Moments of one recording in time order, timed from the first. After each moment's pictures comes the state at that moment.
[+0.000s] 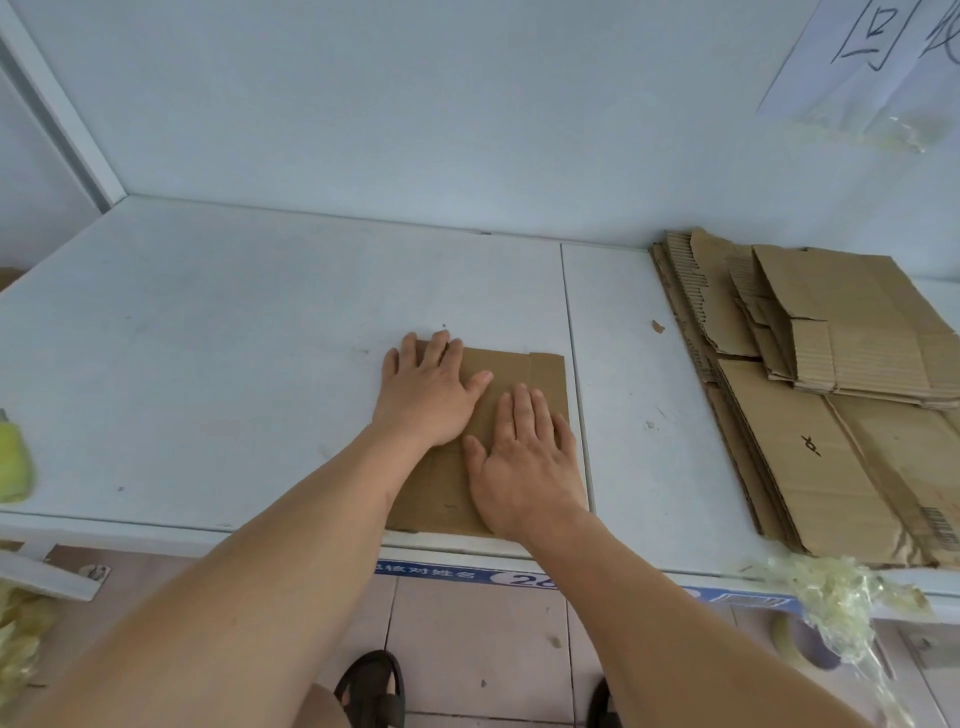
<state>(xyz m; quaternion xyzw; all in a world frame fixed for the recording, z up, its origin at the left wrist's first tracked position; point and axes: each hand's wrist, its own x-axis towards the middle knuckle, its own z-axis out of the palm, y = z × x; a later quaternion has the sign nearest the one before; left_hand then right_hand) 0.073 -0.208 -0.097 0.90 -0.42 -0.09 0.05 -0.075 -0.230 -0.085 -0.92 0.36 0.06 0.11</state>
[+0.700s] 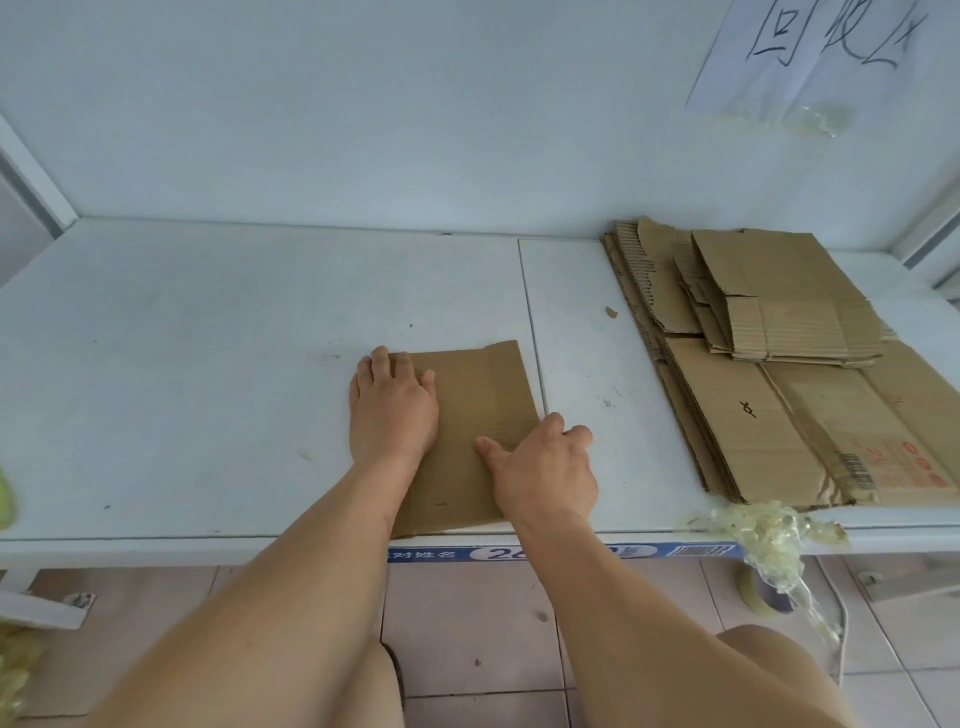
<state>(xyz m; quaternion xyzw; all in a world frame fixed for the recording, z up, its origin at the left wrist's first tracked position) 0.051 -0.190 -0.107 0.92 -0.34 -0.02 0.17 -0.106 -0.223 -0.066 -0.76 0.61 -0.03 0.22</state>
